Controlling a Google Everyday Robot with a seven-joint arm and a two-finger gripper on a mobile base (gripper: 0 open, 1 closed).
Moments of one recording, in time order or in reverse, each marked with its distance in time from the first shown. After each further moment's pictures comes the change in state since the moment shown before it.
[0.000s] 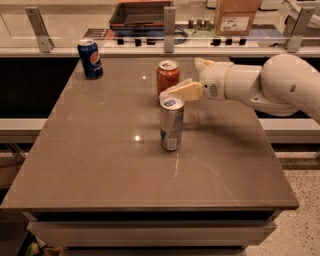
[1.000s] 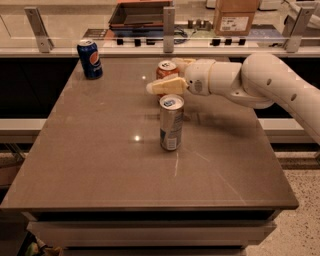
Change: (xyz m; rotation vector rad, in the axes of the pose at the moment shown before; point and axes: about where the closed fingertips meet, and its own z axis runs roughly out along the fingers) arm -0.008 0.003 0.048 -0.101 -0.063 0.008
